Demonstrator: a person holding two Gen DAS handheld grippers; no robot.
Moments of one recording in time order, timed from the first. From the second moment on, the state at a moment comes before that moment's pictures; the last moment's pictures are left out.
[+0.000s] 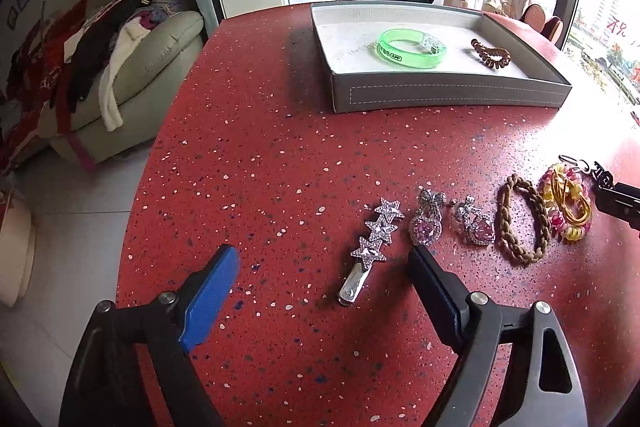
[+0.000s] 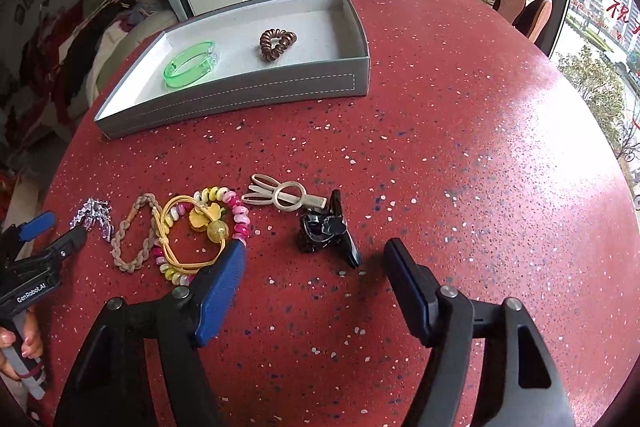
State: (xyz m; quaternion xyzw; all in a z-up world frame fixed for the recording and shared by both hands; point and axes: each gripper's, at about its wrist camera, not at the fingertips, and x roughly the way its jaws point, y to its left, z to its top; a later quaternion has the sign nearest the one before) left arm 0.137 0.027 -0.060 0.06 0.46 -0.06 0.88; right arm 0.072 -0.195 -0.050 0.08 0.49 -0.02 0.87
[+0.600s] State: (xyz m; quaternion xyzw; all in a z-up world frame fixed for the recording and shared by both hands) left arm 0.130 0.015 -0.053 0.04 0.47 -0.12 0.87; right arm 0.053 -0.212 -0.042 0.11 0.48 -0.02 0.87
